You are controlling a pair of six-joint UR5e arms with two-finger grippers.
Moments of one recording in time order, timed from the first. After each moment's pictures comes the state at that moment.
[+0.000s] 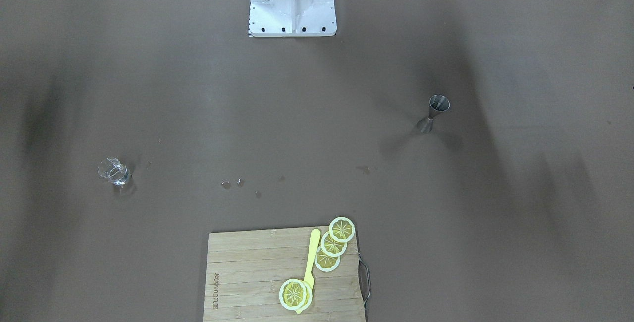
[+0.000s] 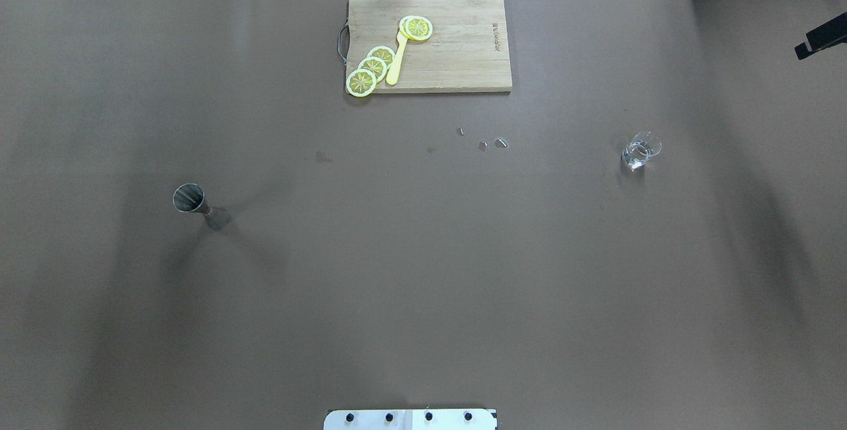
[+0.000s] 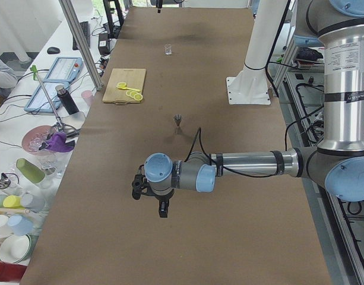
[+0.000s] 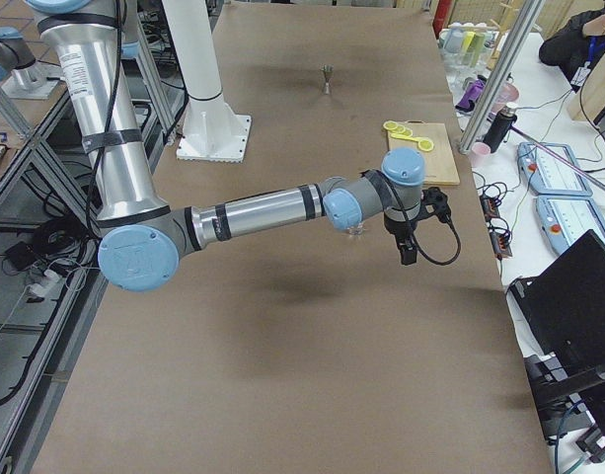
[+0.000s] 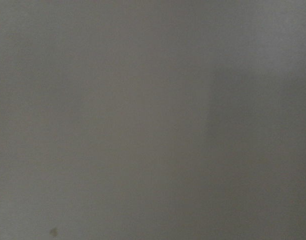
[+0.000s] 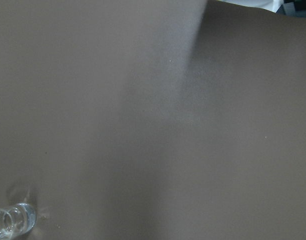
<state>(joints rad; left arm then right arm) -1.54 -1.45 -1.63 -1.67 -2.42 -0.01 1.38 -1.35 1.60 -1.36 2.31 0.20</state>
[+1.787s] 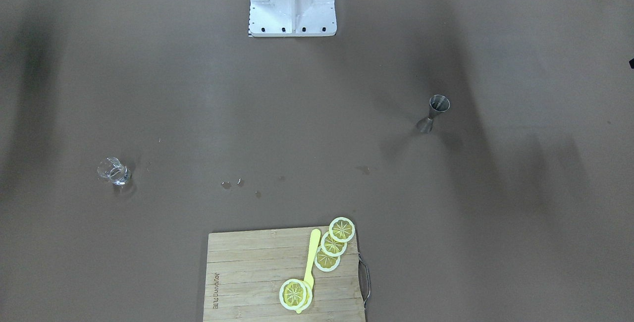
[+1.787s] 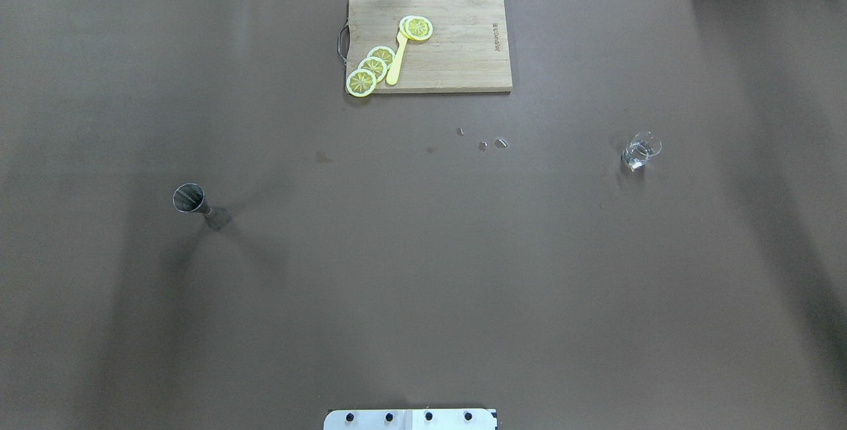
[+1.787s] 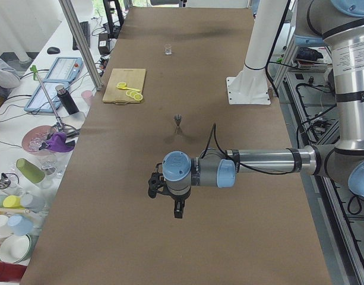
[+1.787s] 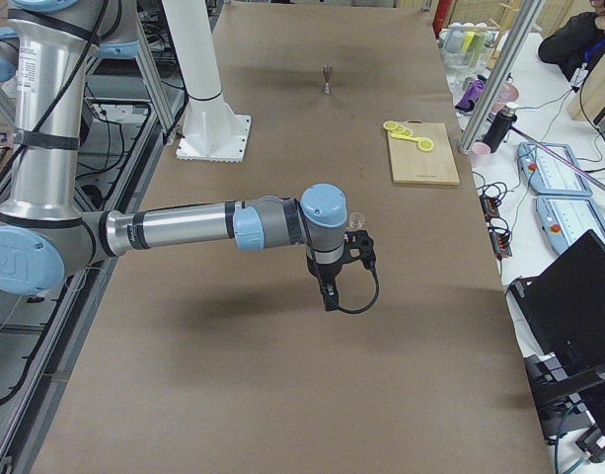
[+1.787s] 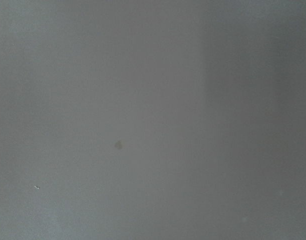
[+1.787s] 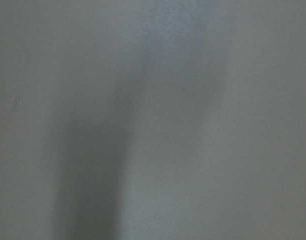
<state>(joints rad) -1.55 -1.35 -1.73 -1.62 -2.40 0.06 1.47 -1.73 1.87 -1.53 2.29 -0.04</state>
